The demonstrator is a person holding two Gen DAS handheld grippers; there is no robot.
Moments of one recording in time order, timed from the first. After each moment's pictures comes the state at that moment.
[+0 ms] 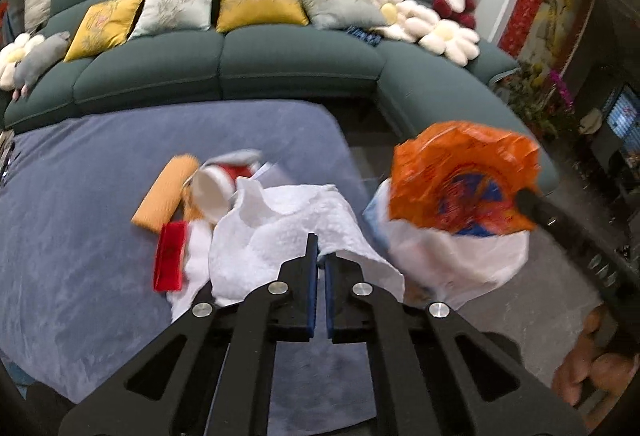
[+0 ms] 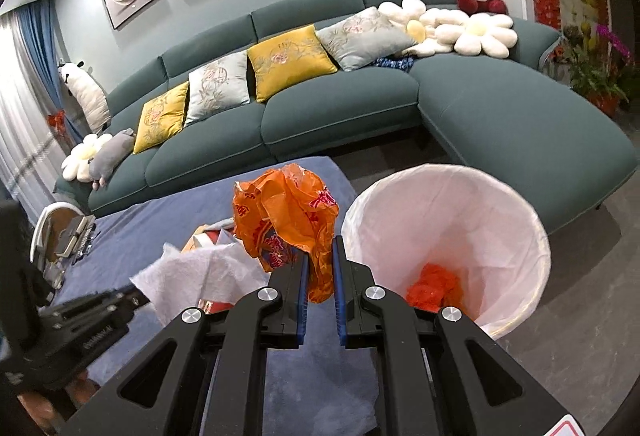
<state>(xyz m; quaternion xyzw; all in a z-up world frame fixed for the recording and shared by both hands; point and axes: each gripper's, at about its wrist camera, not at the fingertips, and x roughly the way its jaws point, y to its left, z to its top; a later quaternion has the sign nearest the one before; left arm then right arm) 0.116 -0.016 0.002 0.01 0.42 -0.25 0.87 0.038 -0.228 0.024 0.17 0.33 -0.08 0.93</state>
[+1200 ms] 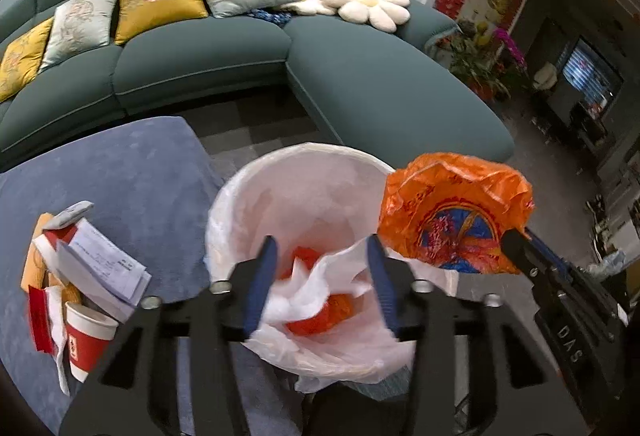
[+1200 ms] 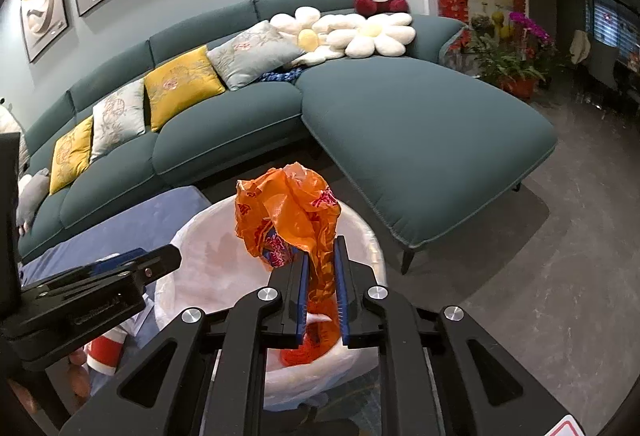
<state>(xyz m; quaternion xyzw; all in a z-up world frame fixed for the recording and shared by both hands) 0.138 -0.211 -0.023 0.05 0.43 -0.34 0.84 0.013 -0.361 -0.003 0.17 0.32 -0.24 0.90</state>
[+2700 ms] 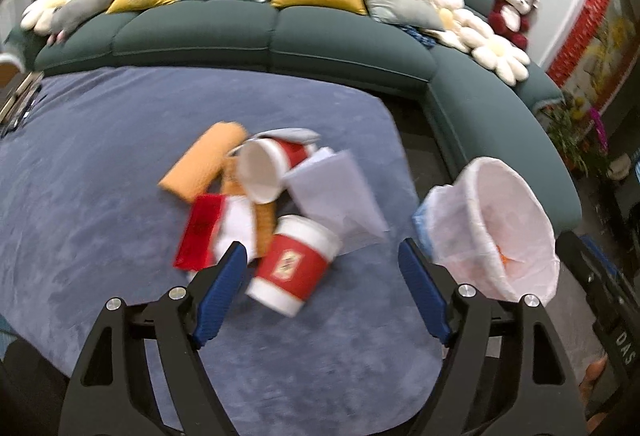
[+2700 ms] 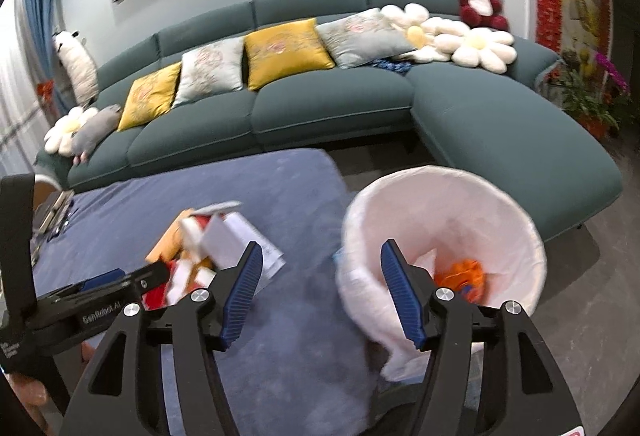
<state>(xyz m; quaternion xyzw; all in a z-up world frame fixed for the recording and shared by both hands) 0.147 0.031 -0.034 -0.05 0.46 -0.15 0.87 0.050 -0.192 0.015 0.11 0.35 -0.10 0.93</state>
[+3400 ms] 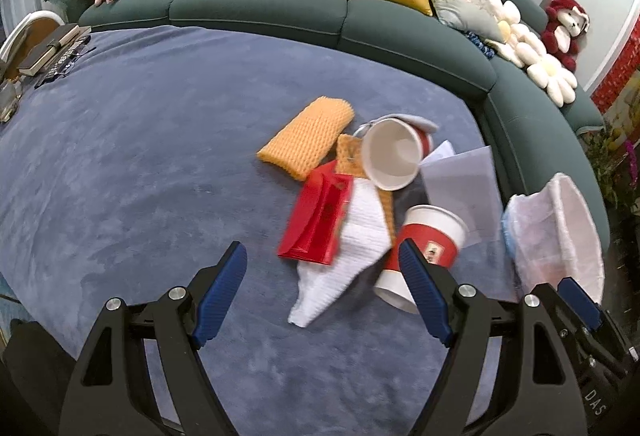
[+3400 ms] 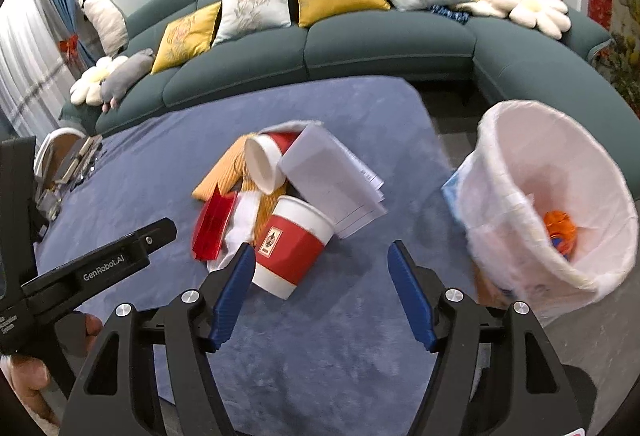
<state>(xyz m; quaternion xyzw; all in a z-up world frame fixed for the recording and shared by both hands) 0.167 0.119 -0.080 -0.07 0.48 -0.08 0.87 0.093 -0.098 -0.049 0.12 0.44 -0.03 0.89</state>
